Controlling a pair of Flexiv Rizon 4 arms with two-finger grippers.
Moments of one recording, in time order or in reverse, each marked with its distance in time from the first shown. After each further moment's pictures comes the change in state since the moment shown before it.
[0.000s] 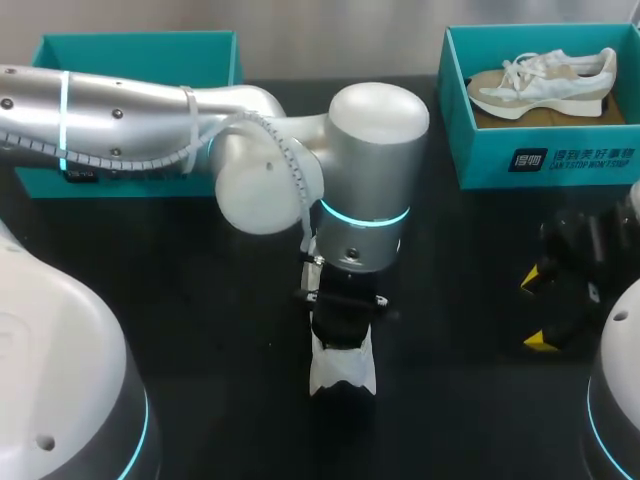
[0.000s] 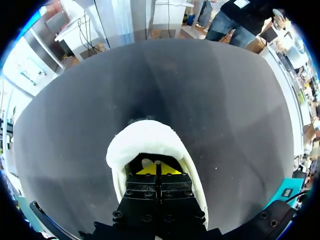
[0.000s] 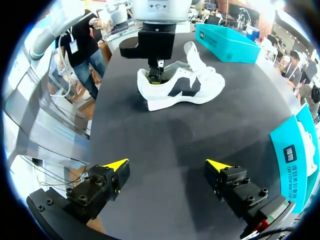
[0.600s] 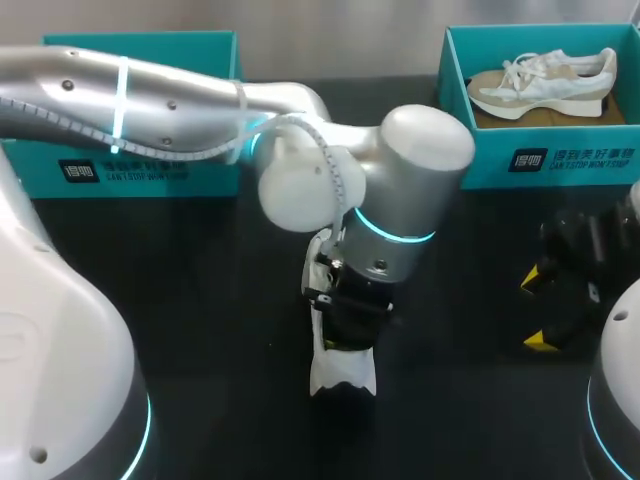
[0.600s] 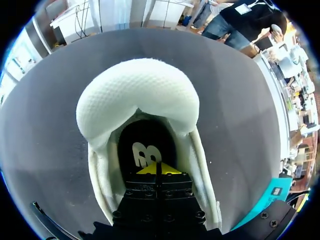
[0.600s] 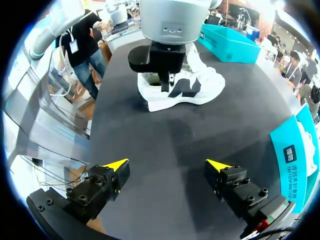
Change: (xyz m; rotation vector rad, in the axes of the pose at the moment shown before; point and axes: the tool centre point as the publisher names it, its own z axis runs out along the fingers) left arm 0.008 0.021 0.022 -0.006 0.169 -0.058; right arm 0.000 0.000 0.000 0.000 0.000 0.000
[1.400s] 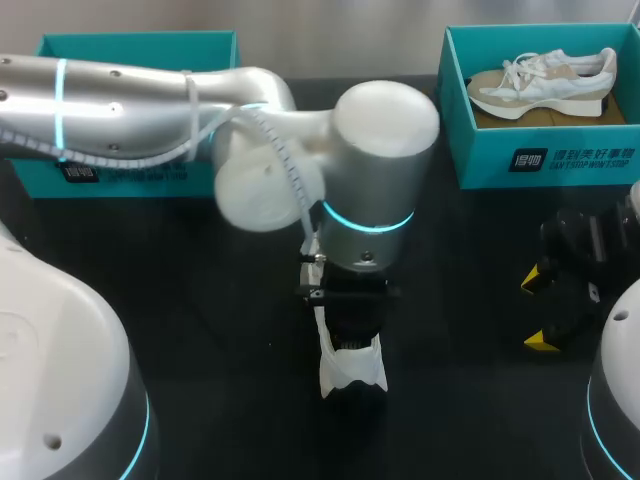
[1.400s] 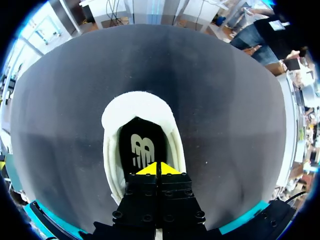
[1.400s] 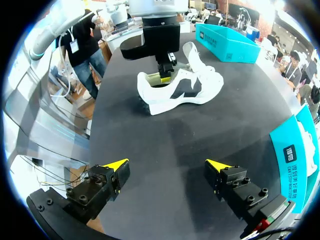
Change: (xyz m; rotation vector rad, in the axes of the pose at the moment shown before) left arm 0.007 0.002 -0.039 -0.130 -0.166 -0.254; right arm 0.000 0.000 0.000 0.000 0.000 0.000
